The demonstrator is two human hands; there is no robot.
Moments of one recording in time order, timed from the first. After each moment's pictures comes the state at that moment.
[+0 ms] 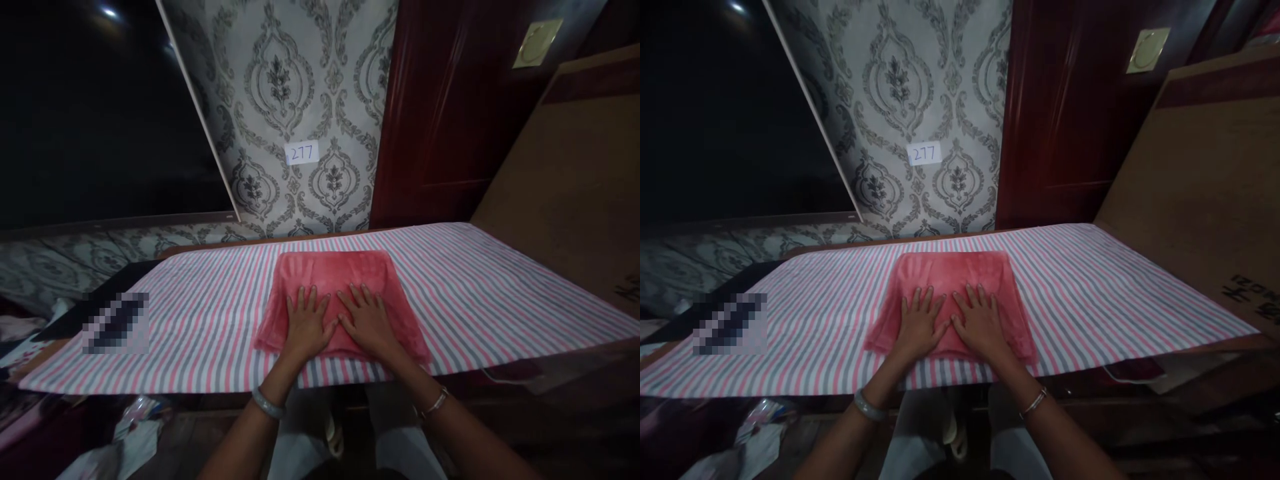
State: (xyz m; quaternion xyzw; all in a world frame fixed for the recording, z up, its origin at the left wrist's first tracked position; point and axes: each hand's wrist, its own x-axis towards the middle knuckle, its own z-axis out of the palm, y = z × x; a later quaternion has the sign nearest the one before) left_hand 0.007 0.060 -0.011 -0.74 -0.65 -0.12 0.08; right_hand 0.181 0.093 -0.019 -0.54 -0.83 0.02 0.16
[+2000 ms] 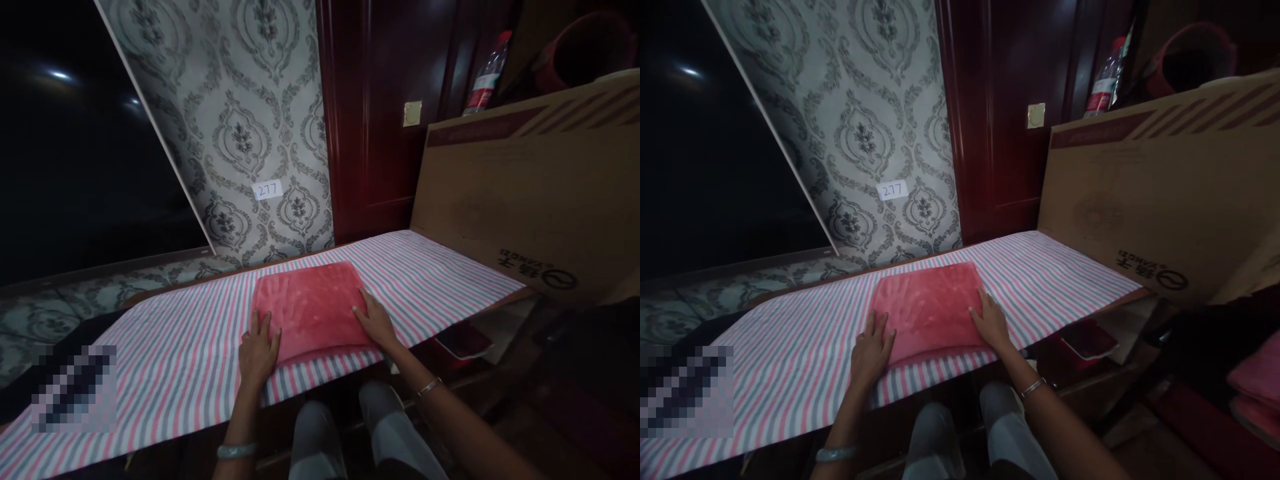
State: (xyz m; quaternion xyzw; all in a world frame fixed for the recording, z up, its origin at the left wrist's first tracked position) left_hand -0.054 0.035 0.005 -0.64 -0.75 -0.14 0.08; right_hand 0.252 0.113 -0.056 -0.61 -0.68 0.09 0.41
